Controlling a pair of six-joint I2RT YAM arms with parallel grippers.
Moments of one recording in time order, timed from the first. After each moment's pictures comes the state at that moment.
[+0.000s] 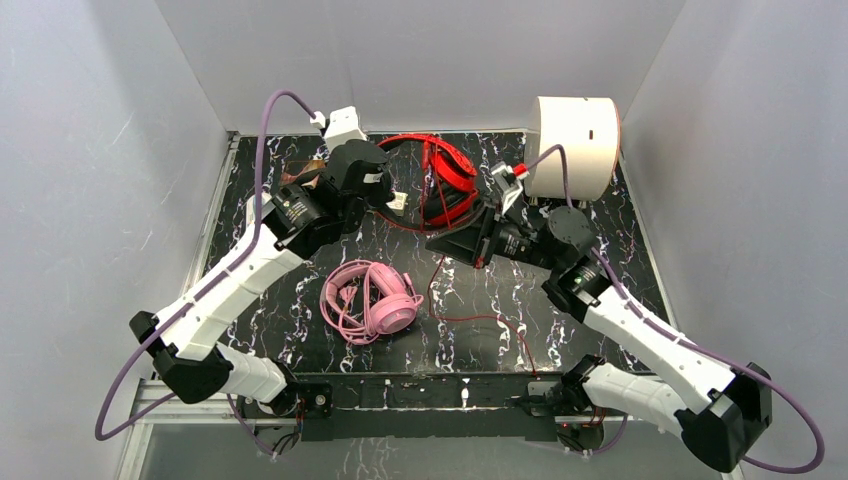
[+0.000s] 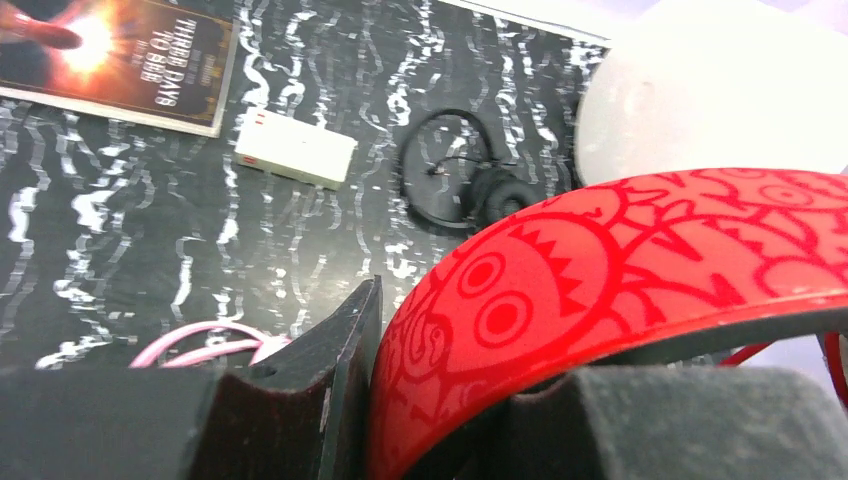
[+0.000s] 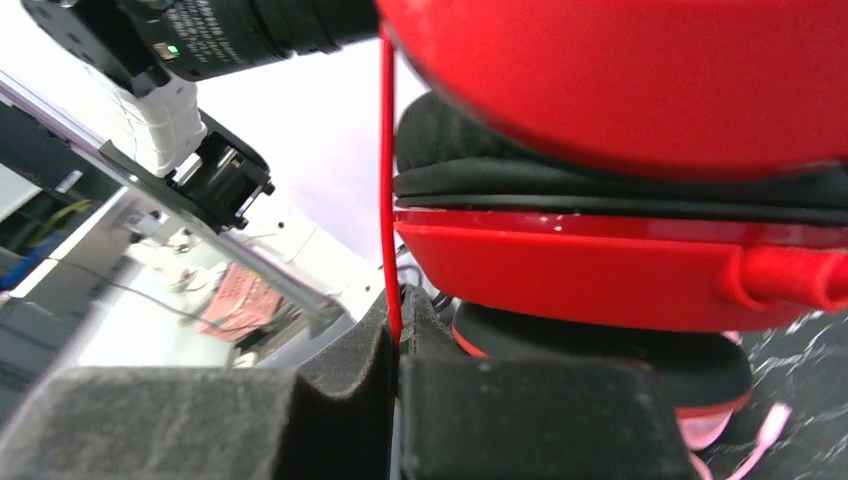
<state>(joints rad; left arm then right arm) -0.83 1.38 1.67 -0.85 -0.64 -0.69 0.71 0.97 0.81 0.32 -0.64 0.83</state>
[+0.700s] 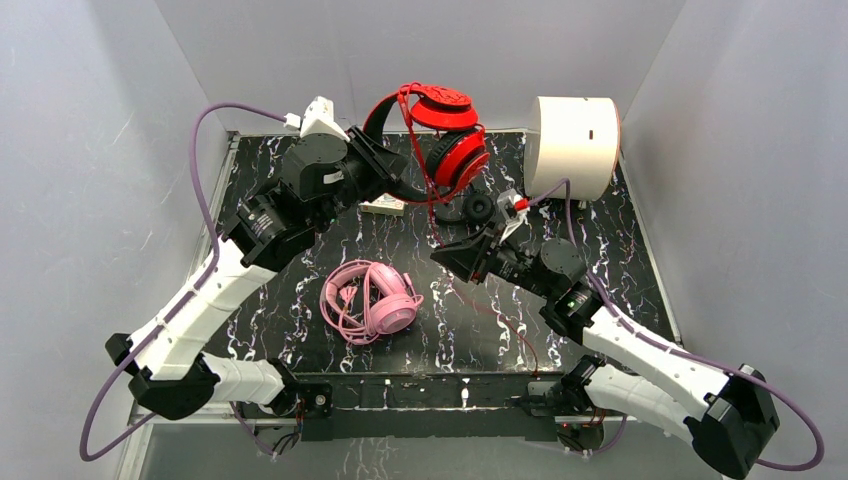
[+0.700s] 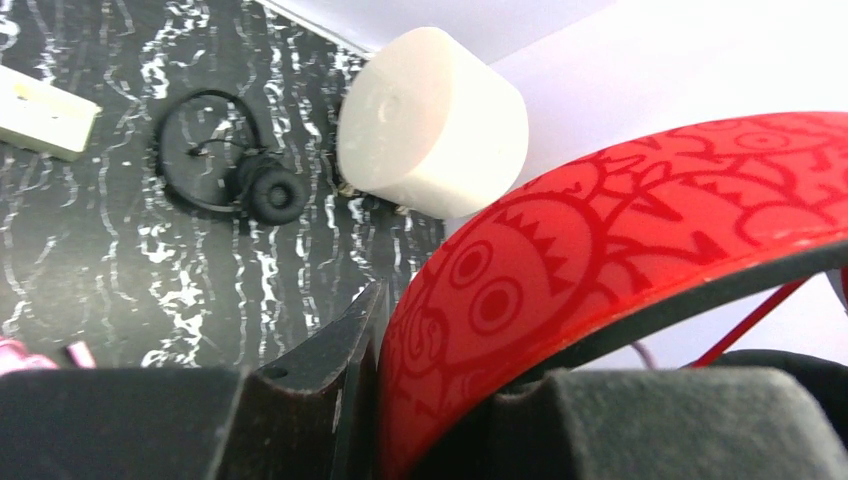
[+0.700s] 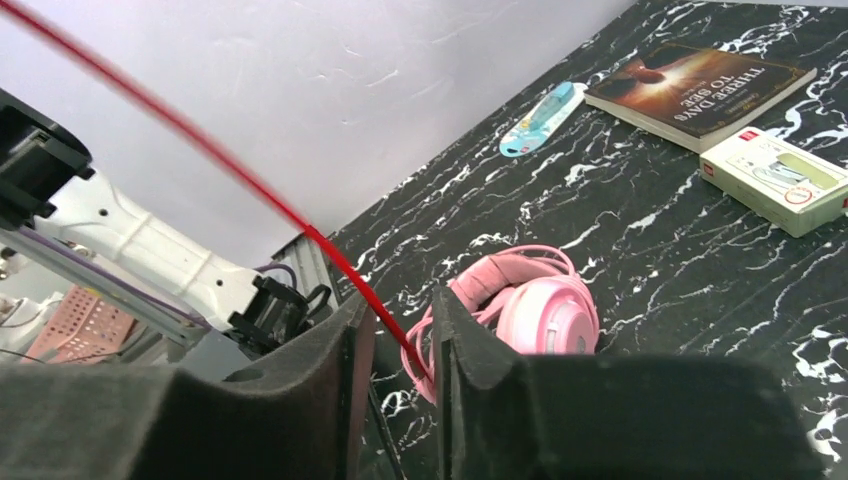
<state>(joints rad) -0.82 1.28 1.66 -0.66 -0.37 -1.00 0.79 0.89 0.57 0.46 -0.35 0.61</state>
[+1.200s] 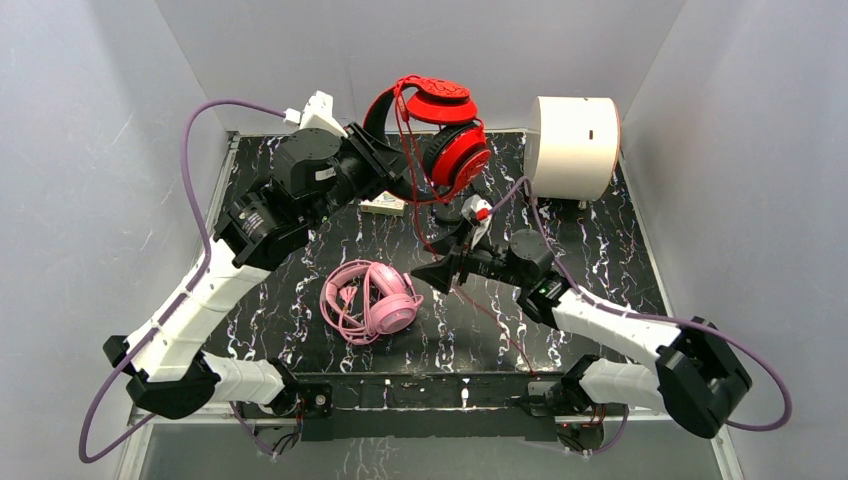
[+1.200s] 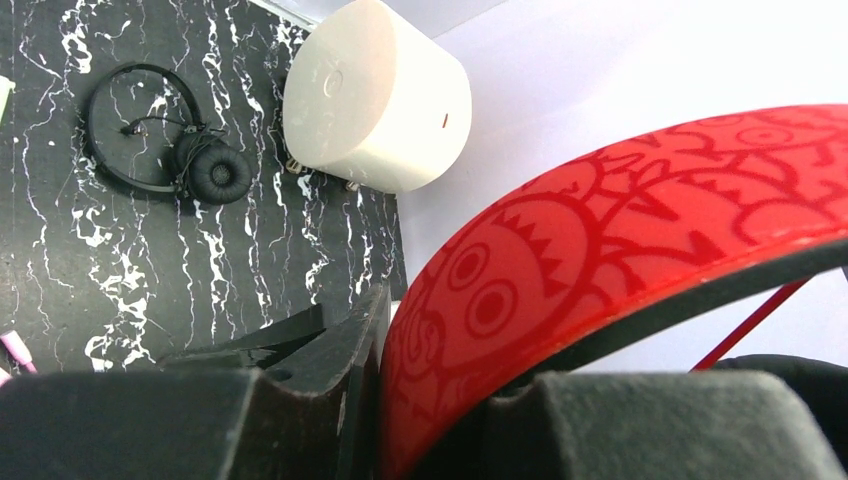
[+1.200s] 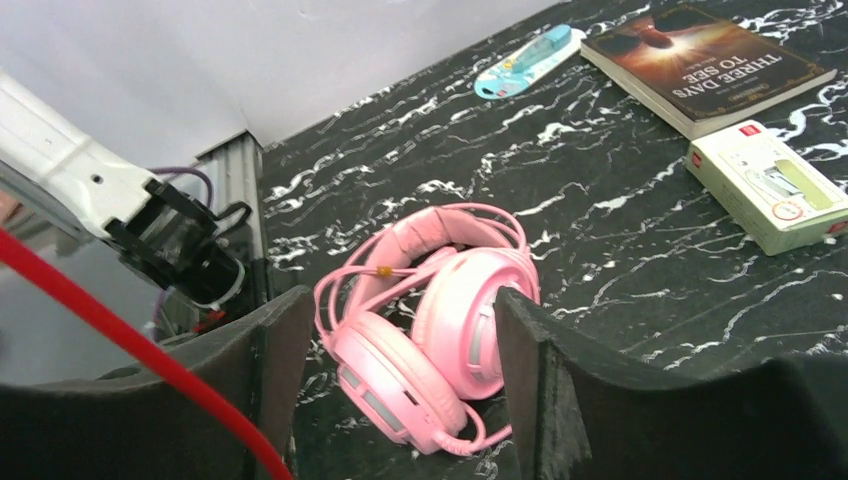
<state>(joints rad) -0.82 1.28 1.72 -0.68 -0.28 -1.03 0.77 1.15 0.56 0.63 -0.50 0.34</state>
